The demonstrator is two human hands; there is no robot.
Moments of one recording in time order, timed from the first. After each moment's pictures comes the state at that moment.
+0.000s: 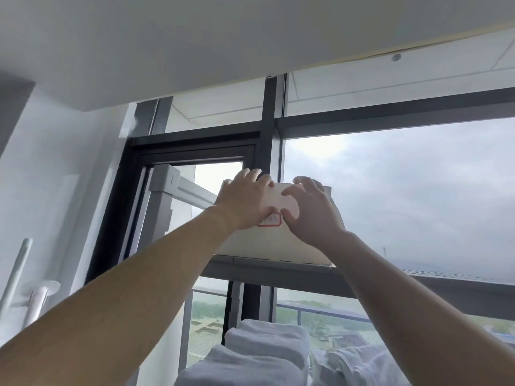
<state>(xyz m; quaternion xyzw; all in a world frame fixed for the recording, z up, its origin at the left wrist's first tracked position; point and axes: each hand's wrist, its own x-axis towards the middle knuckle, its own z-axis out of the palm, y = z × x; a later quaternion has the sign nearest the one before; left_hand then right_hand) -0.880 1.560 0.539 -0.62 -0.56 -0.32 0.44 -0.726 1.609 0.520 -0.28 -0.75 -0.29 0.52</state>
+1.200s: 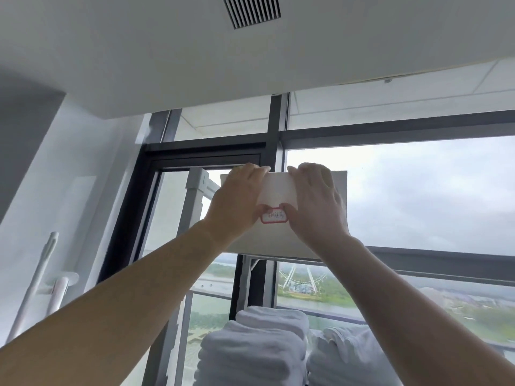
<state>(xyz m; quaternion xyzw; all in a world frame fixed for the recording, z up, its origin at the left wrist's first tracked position) -0.873 1.414 0.467 -0.61 -0.46 -0.44 0.47 -0.726 1.448 0.462 -0.24 -0.68 -0.37 0.59</state>
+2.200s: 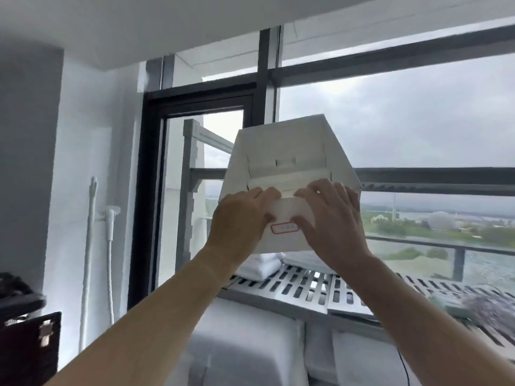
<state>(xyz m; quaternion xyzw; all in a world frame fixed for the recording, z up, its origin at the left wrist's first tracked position) -0.694 1.229 0.311 -0.65 -0.49 -0.42 0.41 -0.542 1.297 0.311 -0.21 -0.70 -0.36 0.58</state>
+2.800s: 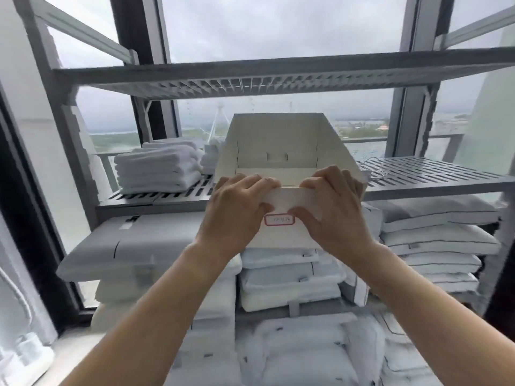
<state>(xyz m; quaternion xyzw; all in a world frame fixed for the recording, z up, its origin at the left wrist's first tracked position) -0.613 1.172 0.182 -0.79 -0.36 -0.44 0.23 -0.438 1.175 0.159 -0.41 -0.71 -0.28 0.50</state>
